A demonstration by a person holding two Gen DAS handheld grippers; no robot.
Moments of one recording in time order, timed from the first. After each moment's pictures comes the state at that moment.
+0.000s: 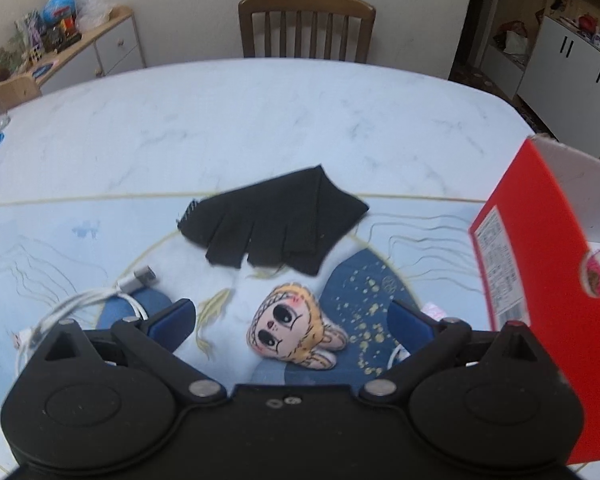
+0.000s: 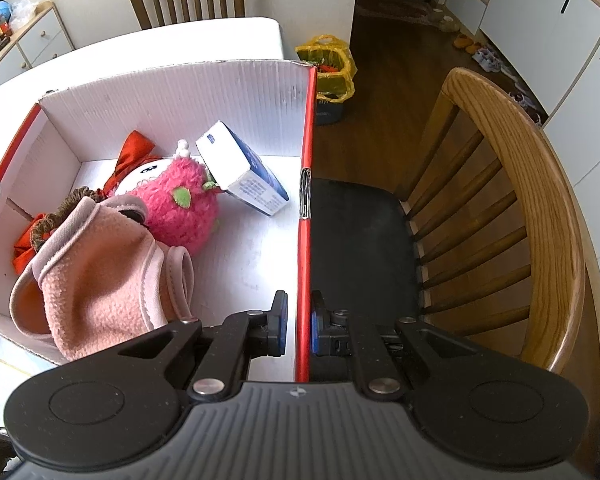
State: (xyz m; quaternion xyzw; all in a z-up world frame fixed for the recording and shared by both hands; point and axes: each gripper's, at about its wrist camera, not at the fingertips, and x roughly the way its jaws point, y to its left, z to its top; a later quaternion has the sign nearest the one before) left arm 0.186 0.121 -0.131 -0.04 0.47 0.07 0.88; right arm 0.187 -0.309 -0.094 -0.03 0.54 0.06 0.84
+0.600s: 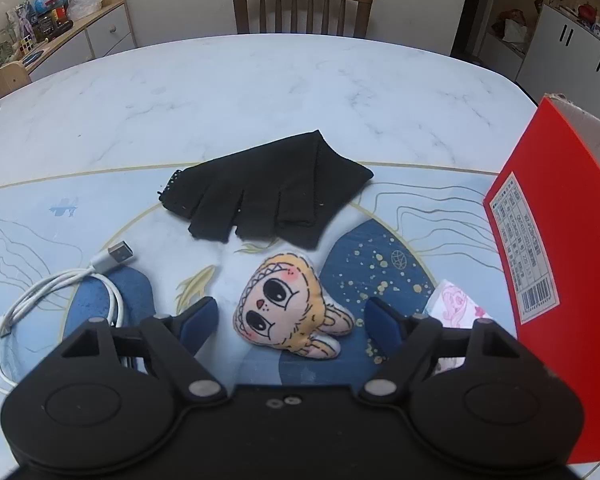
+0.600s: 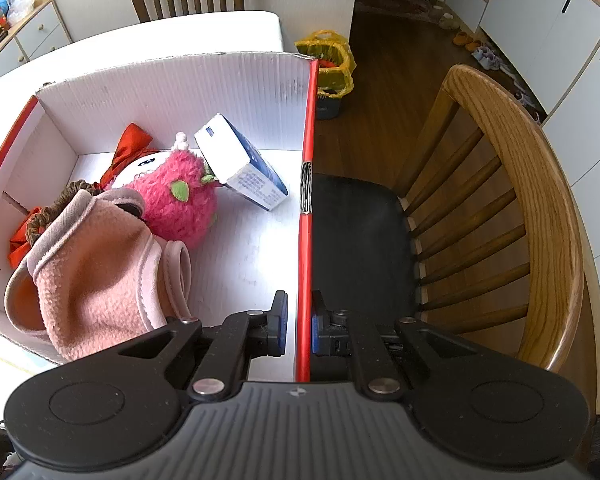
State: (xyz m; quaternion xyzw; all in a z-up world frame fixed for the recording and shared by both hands) left arm 0.189 0.119 -0.158 -0.03 0.48 0.07 0.87; right arm 0.188 -0.307 -0.096 -0.03 0.55 0.06 0.83
